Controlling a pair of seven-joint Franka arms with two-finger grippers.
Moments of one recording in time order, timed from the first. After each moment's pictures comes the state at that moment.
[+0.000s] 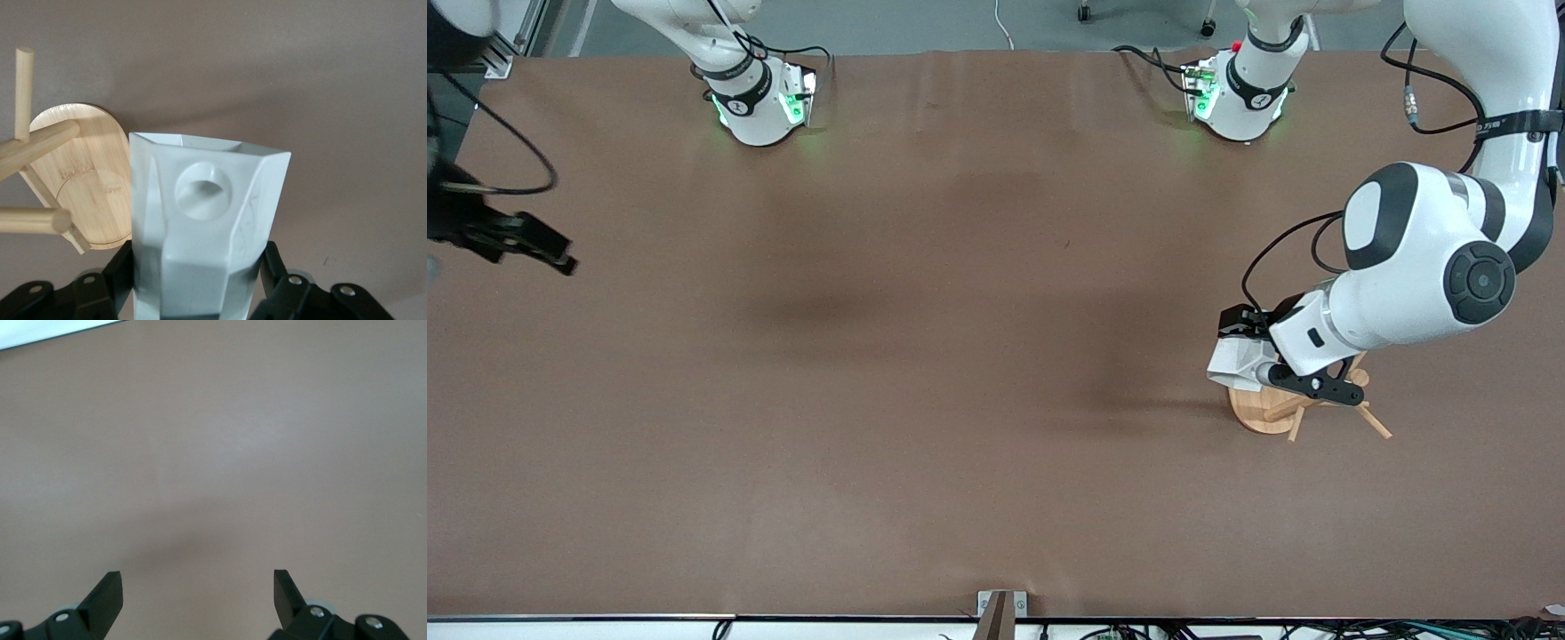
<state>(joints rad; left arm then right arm) 0.00 0.36 -0.22 -1.61 -0.14 1.84 0.05 -0.11 -0.03 0.03 -1.61 0.00 1.64 0.16</state>
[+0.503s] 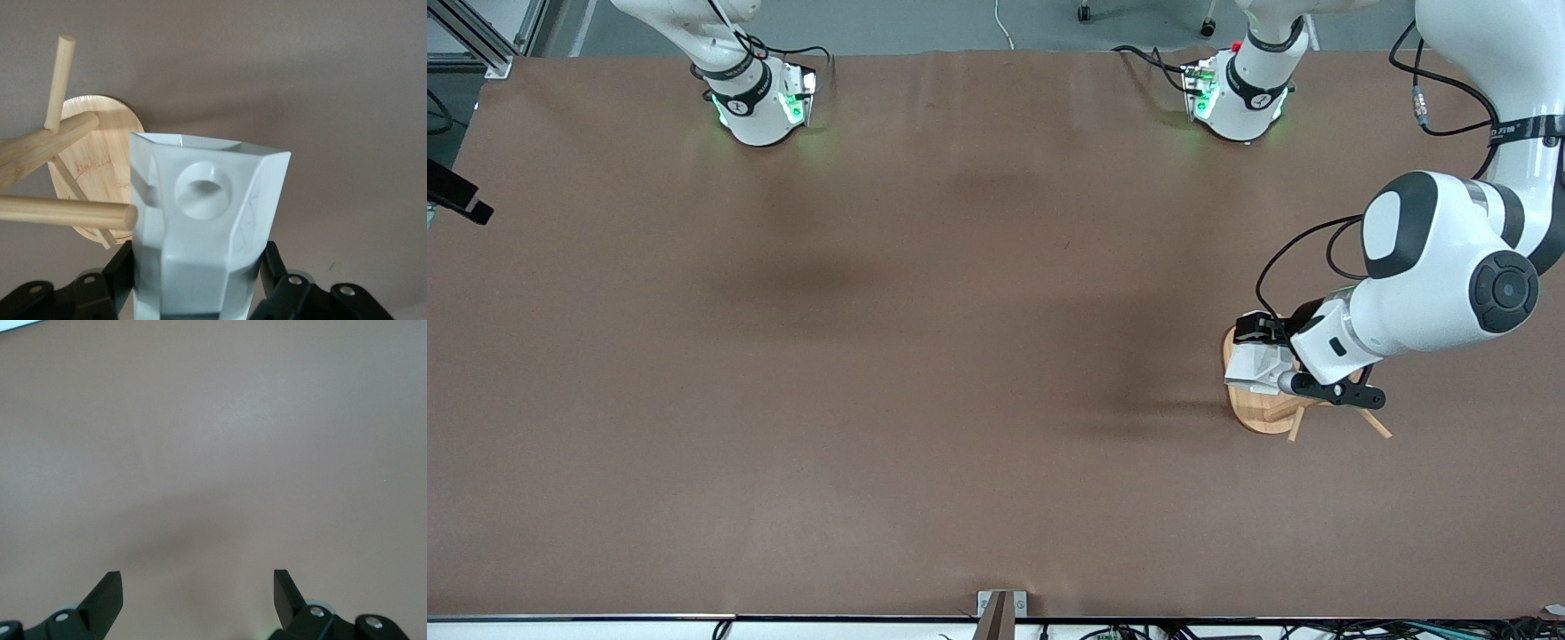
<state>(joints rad) 0.03 0.36 -0.21 -1.63 -0.14 1.84 0.04 -0.10 -0.02 -0.02 -1.47 0.00 1.45 0.14</state>
